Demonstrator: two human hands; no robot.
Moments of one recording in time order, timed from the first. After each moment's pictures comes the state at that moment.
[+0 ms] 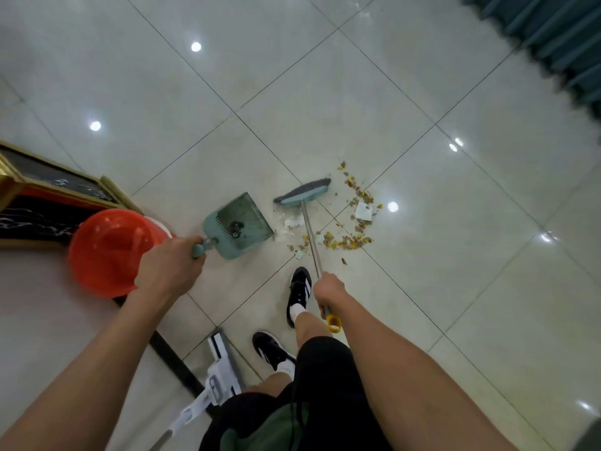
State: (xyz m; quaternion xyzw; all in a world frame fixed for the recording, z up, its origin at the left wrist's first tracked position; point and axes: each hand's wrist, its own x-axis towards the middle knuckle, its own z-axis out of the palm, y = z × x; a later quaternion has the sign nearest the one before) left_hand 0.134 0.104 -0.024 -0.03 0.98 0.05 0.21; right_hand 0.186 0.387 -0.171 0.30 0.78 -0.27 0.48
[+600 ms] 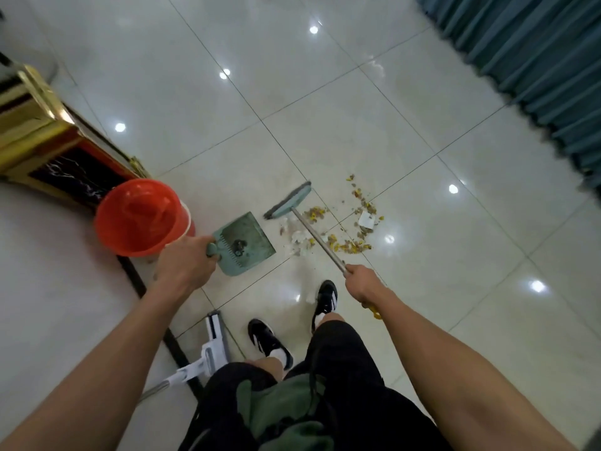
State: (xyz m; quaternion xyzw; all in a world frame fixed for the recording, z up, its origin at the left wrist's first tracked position) left_hand 0.291 0.072 -0.006 -0.08 0.98 0.08 0.19; right_hand 0.285 0.427 -0.096 0.16 0.88 -0.22 0.39
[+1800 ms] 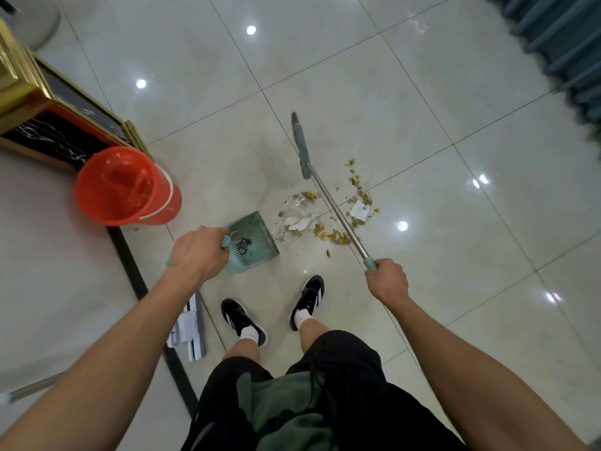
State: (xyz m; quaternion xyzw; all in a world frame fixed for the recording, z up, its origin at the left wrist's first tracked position) left_hand 0.240 0.237 -0.050 -0.09 0.96 0.04 0.25; right_hand 0.221 0.617 -0.126 0.22 0.88 -0.21 0.36
